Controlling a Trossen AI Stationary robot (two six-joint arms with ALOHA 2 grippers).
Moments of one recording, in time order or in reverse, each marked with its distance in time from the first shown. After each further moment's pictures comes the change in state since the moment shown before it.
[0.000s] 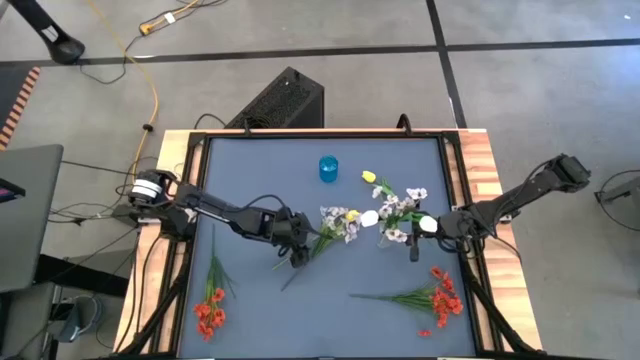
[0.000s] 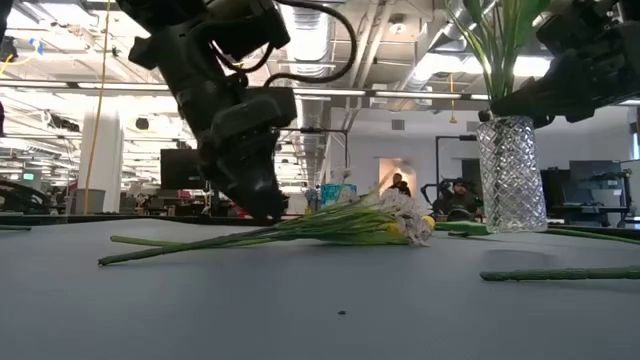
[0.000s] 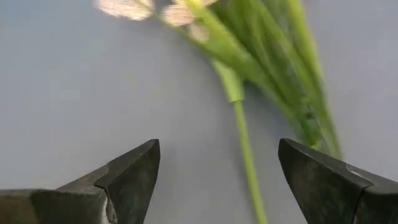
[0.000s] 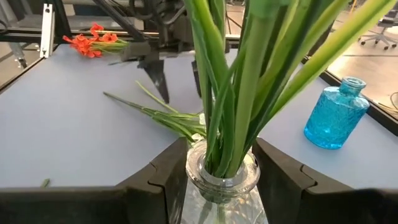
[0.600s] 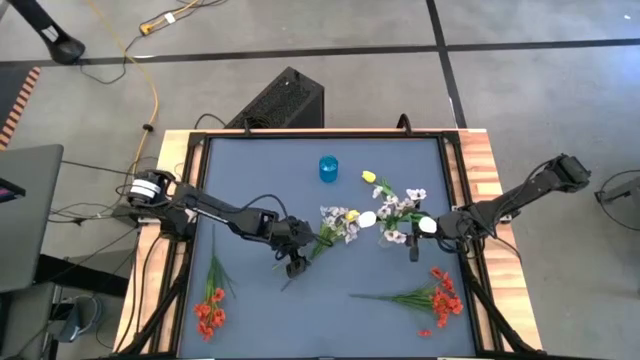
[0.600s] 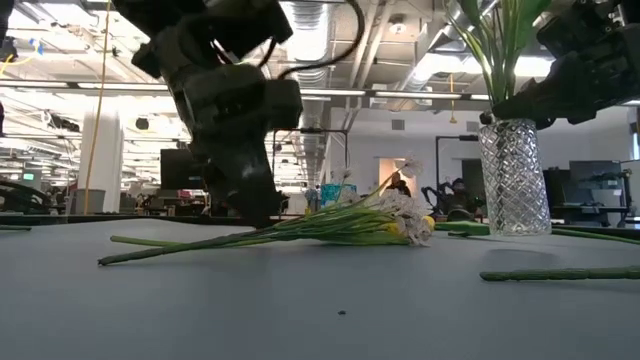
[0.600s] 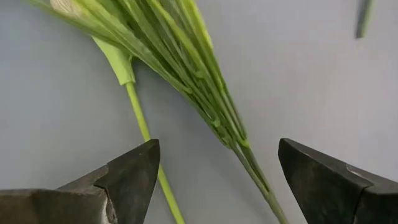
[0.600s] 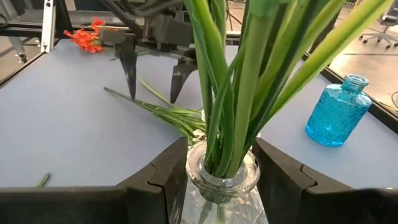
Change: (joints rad) left arm -0.020 0.024 0.000 0.081 0.251 0.024; right arm 0.000 0.001 0.000 -0.016 0.000 0.000
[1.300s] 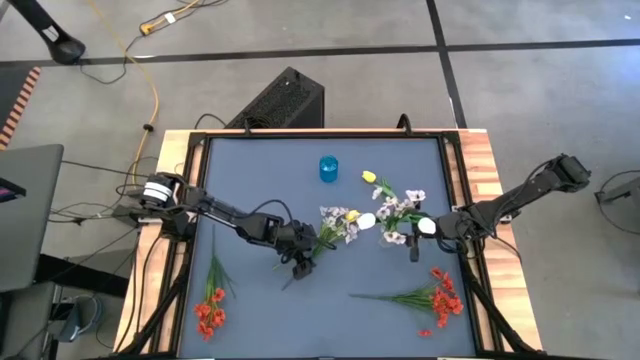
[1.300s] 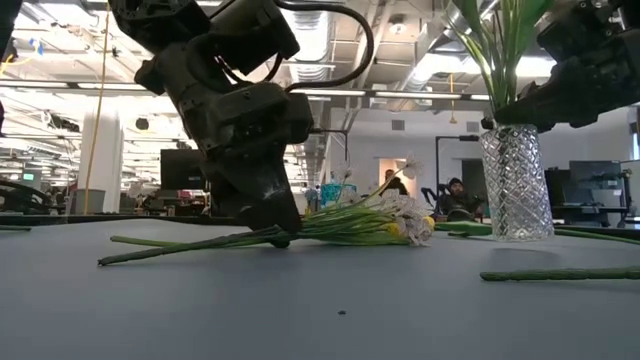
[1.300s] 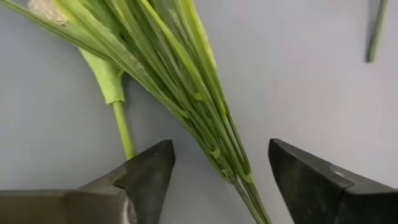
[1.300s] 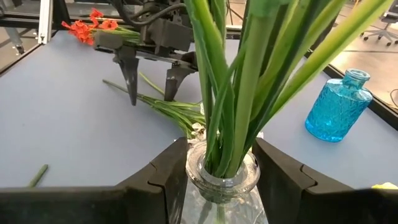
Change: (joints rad) left arm -0.002 0.106 0.002 0.086 -0.044 -0.067; right arm 0.001 0.000 0.000 -0.025 -0.001 0.001
